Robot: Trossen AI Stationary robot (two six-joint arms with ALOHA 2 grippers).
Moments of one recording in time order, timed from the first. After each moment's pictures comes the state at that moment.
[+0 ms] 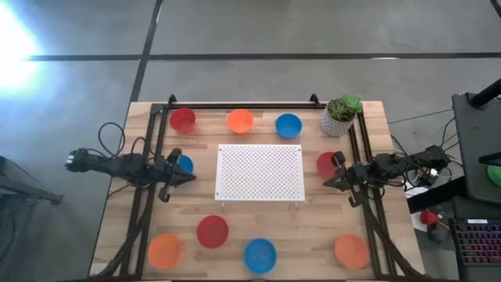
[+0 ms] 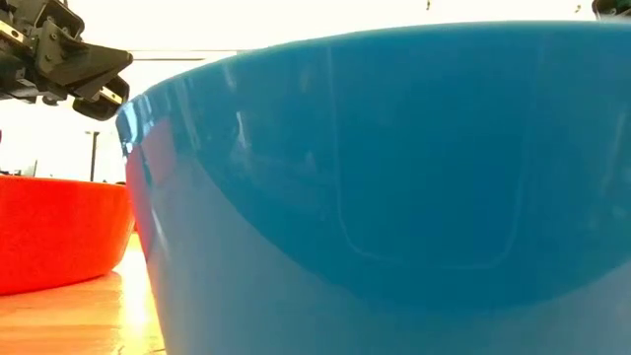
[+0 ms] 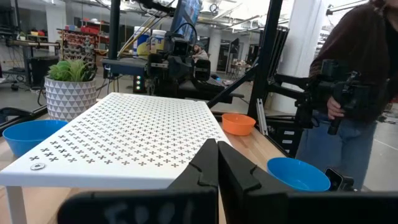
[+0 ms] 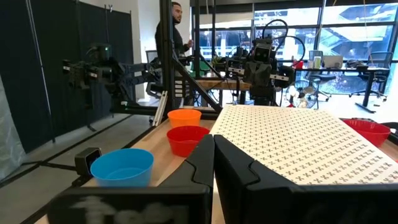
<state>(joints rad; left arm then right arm) -0.21 0.00 0.01 0.06 -0.07 -0.13 0.27 0.00 0.01 0.09 0.00 0.05</state>
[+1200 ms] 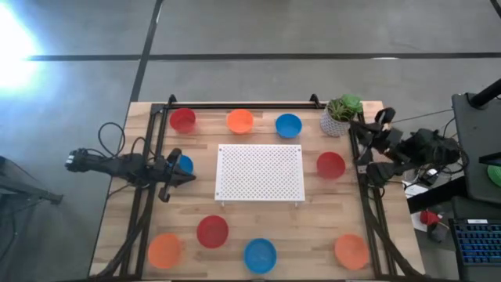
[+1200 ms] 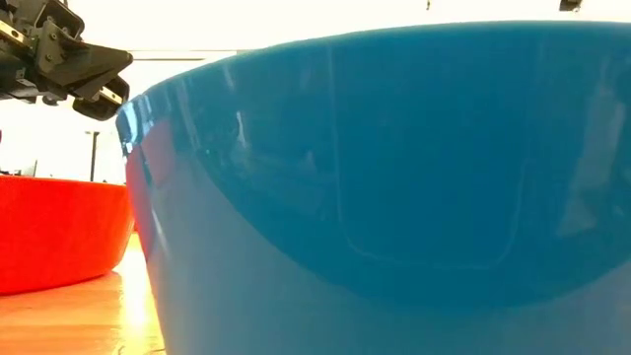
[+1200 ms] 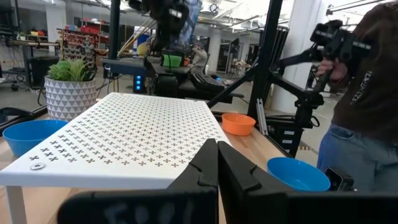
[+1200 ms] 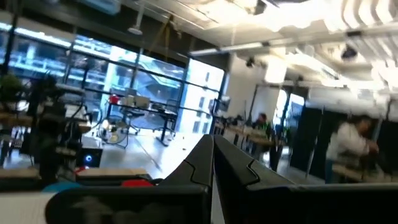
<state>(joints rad) -0.21 0.00 0.01 0.06 -0.07 -0.13 0.27 0.22 0.52 0.09 0.71 -0.46</state>
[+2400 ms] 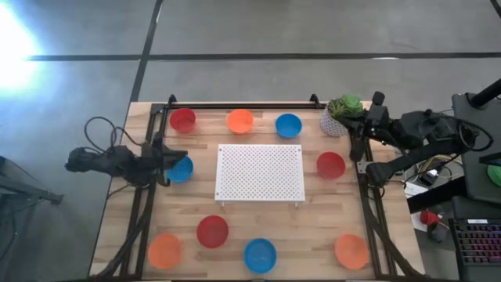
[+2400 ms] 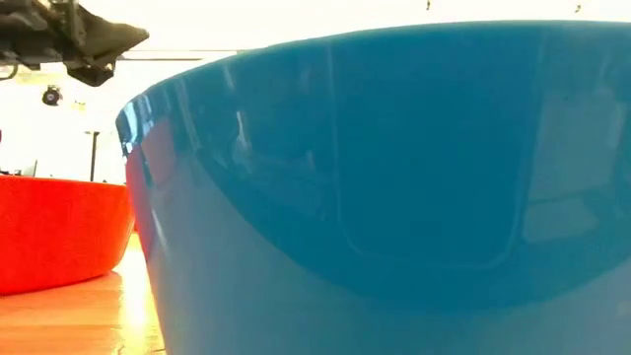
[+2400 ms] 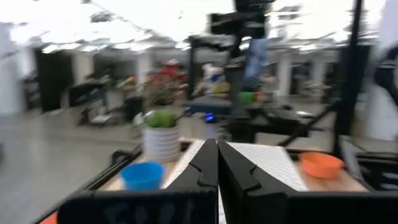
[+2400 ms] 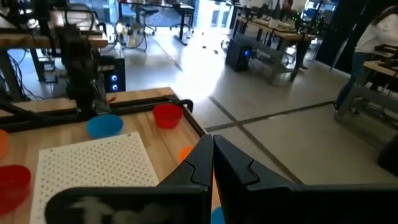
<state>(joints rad) -0.21 0.01 0.19 0.00 -0.43 0.03 0.27 0.84 1.33 -0.79 0.75 0.10</state>
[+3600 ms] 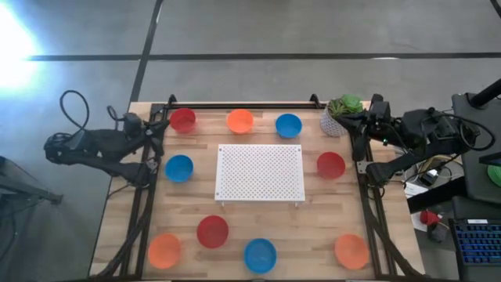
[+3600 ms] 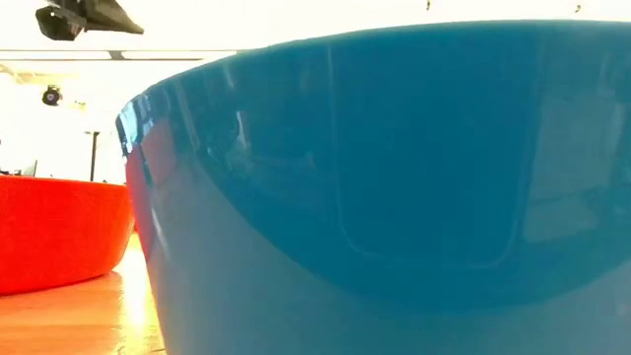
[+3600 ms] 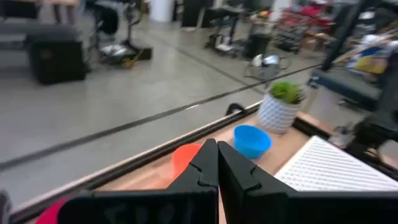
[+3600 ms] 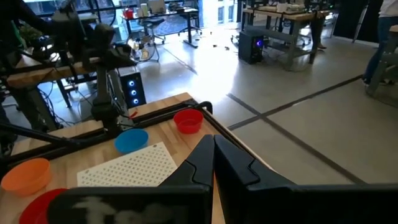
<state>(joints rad) -0.19 0.47 0.81 -0.74 -0.92 -0.51 0.27 0.84 1.35 -0.78 0.71 0.28</state>
